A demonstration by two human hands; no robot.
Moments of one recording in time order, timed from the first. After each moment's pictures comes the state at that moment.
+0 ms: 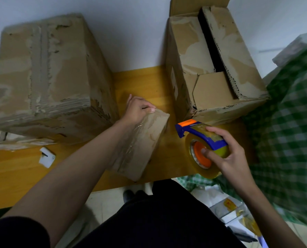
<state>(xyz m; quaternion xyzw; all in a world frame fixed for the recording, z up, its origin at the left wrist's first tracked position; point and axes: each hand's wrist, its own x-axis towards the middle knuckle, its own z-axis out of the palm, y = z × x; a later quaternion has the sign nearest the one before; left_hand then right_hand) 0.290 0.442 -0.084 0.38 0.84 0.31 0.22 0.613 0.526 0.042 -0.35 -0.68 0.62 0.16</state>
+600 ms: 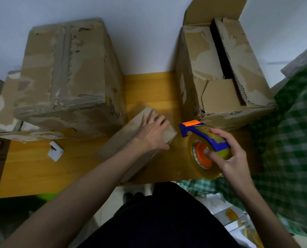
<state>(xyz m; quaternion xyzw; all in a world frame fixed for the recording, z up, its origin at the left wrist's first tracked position) 0.371 0.414 -0.058 0.51 0.83 -0.04 0.21 0.608 0.518 0.038 -0.33 -0.70 0.61 0.17</state>
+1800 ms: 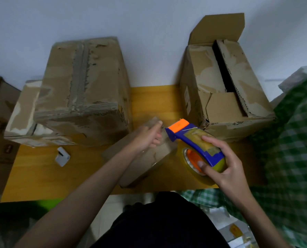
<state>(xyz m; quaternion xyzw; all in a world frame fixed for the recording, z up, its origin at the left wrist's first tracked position) 0.369 0.370 0.014 0.09 0.77 0.44 0.46 0.596 0.483 0.071 -0.21 -0.75 0.60 0.19</state>
